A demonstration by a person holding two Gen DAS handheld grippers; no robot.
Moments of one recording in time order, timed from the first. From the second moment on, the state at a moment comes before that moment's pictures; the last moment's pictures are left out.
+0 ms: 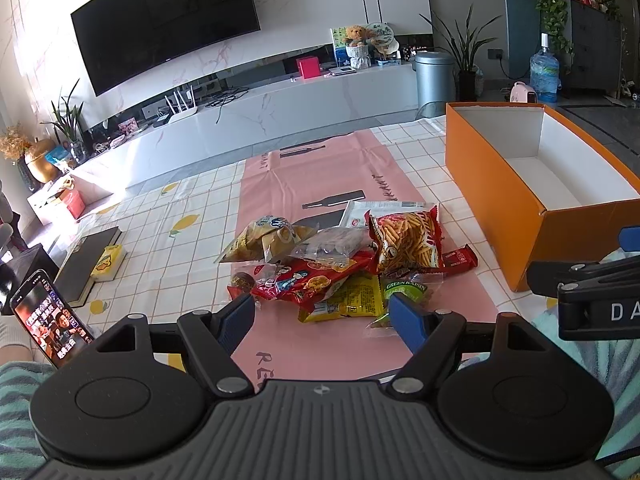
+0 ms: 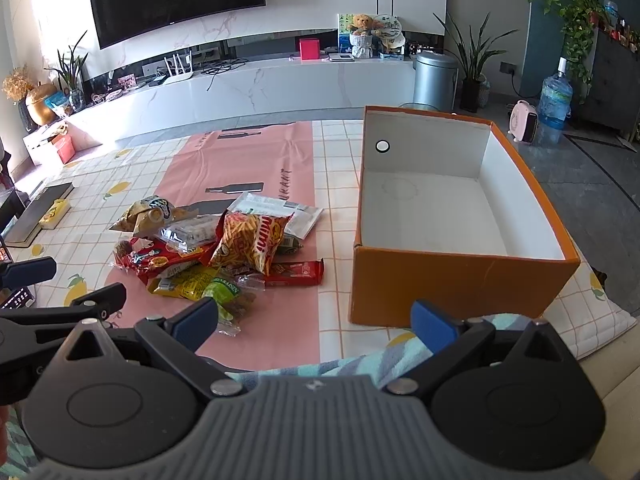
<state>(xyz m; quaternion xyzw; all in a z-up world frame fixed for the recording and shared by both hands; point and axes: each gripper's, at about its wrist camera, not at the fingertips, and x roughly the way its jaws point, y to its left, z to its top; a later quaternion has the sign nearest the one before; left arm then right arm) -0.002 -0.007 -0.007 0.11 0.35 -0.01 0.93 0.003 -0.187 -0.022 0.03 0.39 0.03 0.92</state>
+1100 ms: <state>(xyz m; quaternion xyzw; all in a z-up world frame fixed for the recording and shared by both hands) -0.002 -0.003 -0.011 0.11 0.35 -0.02 0.93 0.005 -0.186 -0.027 0.03 0.40 0.03 0.92</state>
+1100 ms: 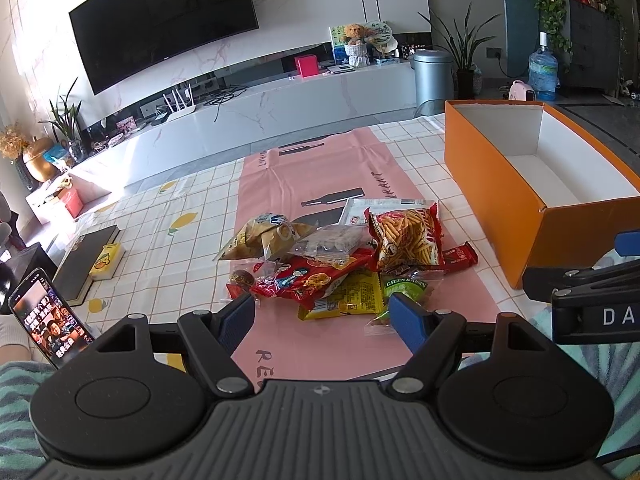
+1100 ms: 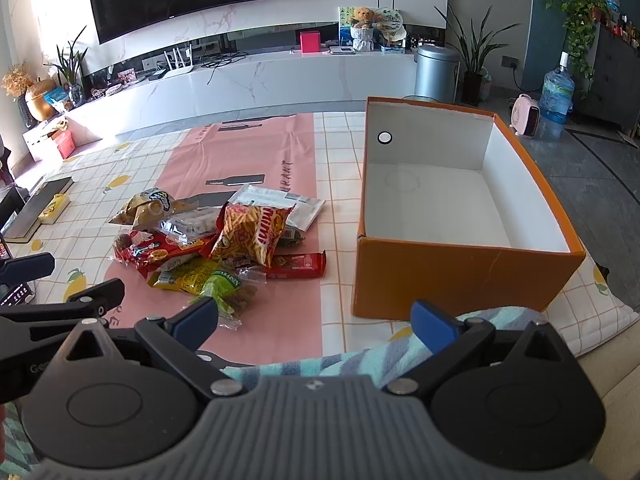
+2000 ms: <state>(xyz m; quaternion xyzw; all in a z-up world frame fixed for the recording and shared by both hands) 0.031 0.044 -0.036 0.00 0.40 -0.07 0.91 0.045 -0.152 -0.064 0.04 0.43 0.10 0.90</state>
